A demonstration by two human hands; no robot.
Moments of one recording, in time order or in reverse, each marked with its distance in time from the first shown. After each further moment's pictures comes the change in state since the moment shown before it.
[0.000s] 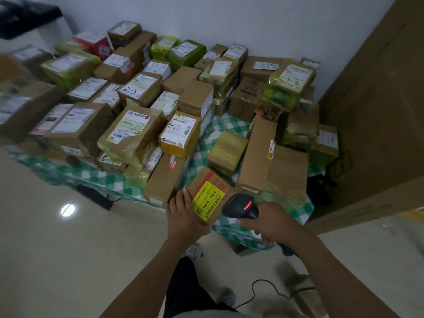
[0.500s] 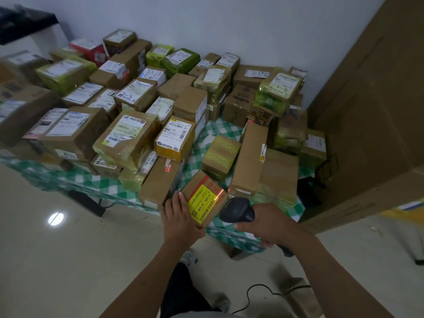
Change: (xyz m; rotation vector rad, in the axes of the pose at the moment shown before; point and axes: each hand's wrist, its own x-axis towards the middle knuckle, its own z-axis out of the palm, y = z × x) left_hand -0.007 0.009 -0.004 0.042 -0.009 -0.019; right_hand -0.019 -0.007 -0.008 -0.065 -0.012 0.035
